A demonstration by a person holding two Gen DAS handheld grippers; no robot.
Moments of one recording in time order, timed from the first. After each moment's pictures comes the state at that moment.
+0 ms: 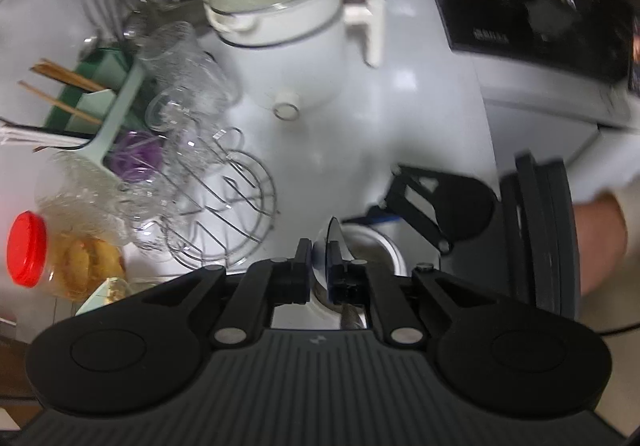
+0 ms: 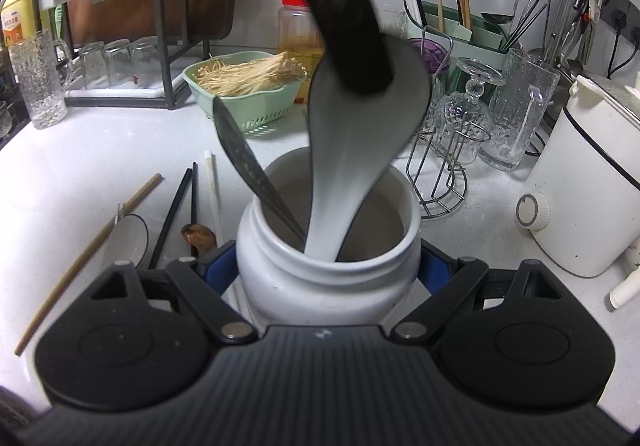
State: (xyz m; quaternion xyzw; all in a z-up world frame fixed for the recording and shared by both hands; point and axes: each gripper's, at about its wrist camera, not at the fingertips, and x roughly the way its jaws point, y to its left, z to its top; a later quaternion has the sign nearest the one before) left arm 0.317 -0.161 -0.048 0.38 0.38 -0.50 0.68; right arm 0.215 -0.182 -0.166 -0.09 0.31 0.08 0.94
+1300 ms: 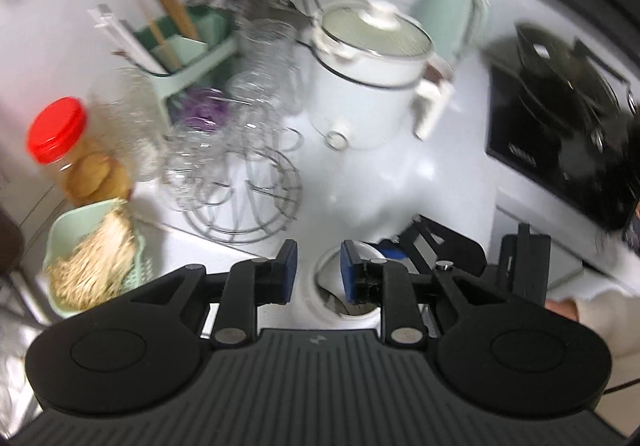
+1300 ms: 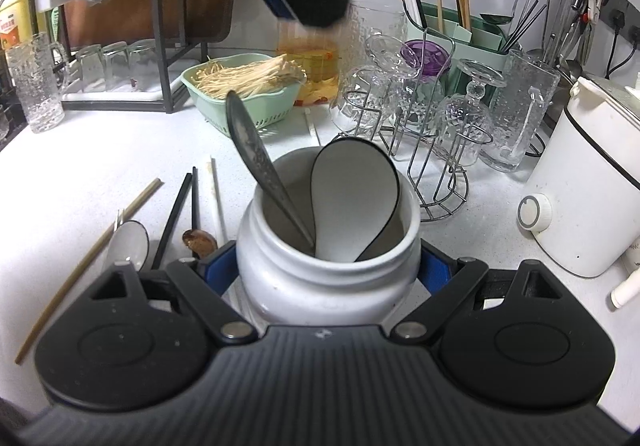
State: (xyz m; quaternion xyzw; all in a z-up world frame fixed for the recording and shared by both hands) left arm 0.337 -0.088 -0.025 0.16 0.42 -0.42 0.79; right arm 0.218 -0.178 -0.166 -0.09 0.31 0.07 0.94
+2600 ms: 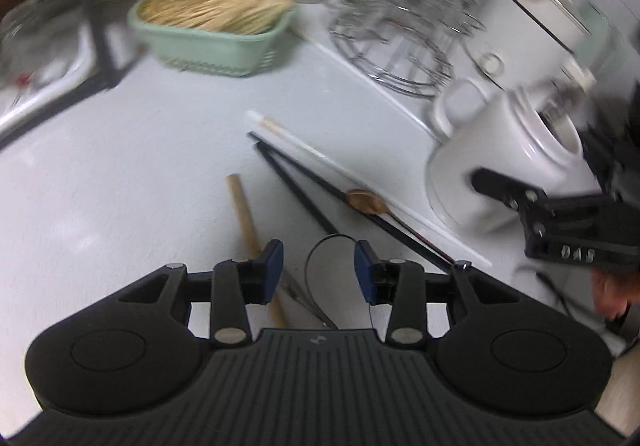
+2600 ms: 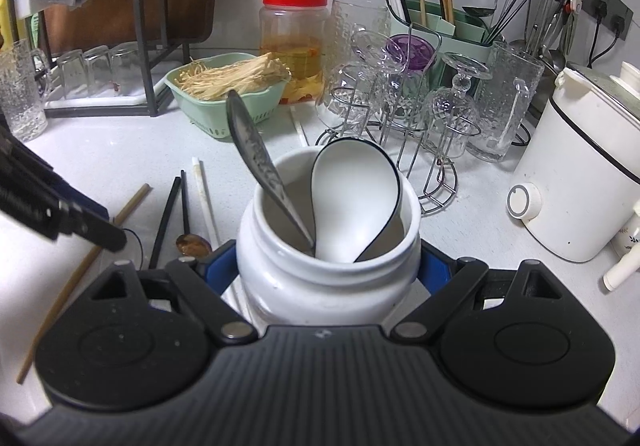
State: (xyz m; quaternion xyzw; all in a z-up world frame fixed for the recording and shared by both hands) left arm 0.321 0.045 -0.180 0.04 0.51 -0.28 0.81; right arm 0.217 -0.171 -0.165 -0.08 0.31 0.04 0.95
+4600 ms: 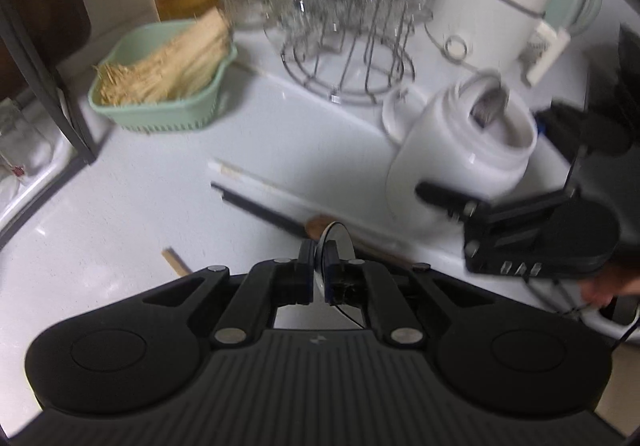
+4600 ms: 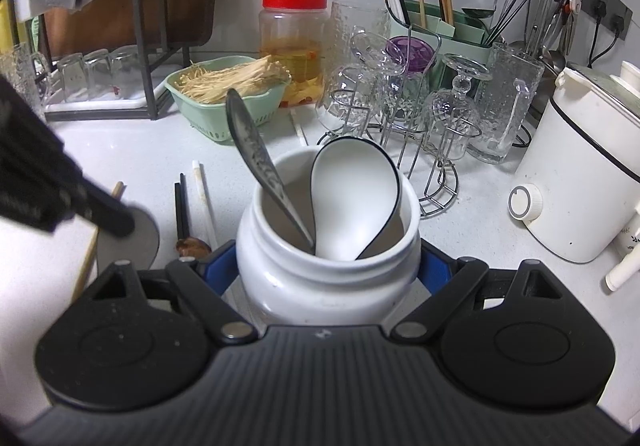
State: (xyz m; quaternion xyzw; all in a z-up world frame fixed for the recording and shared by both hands) left arm 0.316 0.001 -0.137 0.11 0.49 -0.29 0.82; right arm 0.218 -0.171 -0.165 -0.08 0.31 0.04 0.95
